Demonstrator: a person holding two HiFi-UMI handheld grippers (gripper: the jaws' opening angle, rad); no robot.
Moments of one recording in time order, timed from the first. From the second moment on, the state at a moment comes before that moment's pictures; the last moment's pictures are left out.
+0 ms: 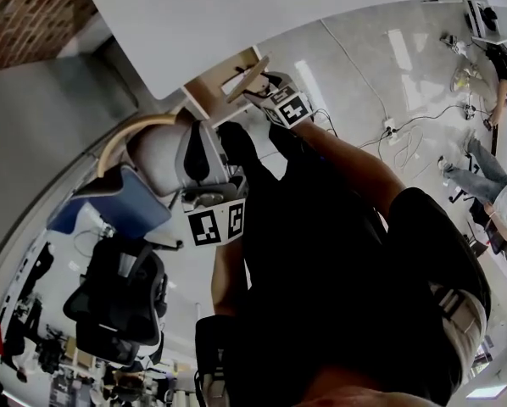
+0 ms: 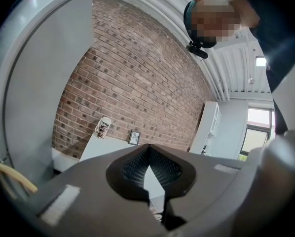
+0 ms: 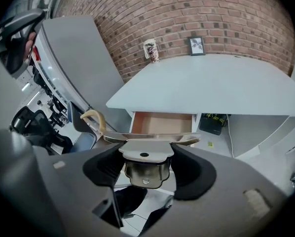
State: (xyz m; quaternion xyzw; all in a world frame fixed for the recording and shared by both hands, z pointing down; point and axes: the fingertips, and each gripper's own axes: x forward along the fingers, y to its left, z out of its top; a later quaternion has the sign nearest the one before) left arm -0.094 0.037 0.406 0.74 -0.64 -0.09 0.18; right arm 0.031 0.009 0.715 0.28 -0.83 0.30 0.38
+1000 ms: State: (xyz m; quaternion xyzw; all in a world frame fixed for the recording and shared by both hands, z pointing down) left arm -0.150 0.034 0.506 0.70 -0.67 -0.06 0.25; right arm 0.000 0.004 0.928 0.29 -0.73 0.37 0.50
